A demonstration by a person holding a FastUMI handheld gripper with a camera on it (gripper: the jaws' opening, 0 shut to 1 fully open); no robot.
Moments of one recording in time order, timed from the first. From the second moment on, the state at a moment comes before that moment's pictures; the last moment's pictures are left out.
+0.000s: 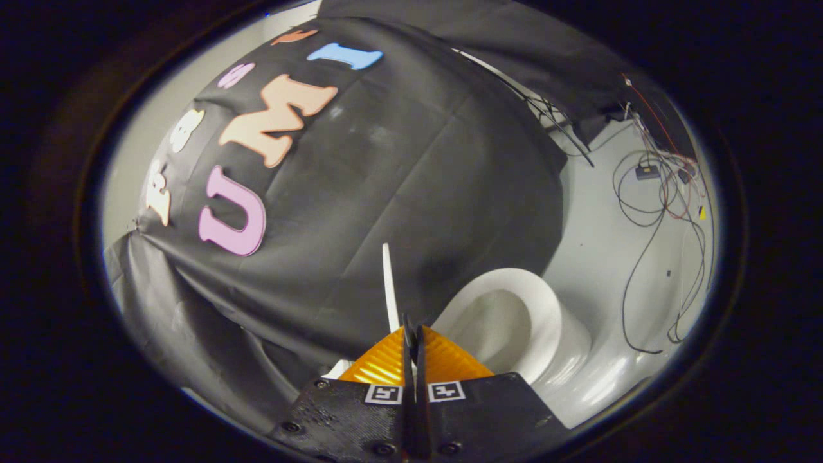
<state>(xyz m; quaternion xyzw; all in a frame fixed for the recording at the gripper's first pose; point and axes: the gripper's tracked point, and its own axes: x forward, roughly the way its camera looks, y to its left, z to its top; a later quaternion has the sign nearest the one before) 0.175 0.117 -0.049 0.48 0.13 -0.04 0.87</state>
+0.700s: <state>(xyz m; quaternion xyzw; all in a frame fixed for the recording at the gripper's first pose) 0.171 0.268 0.043 0.26 0.13 -0.03 0.96</state>
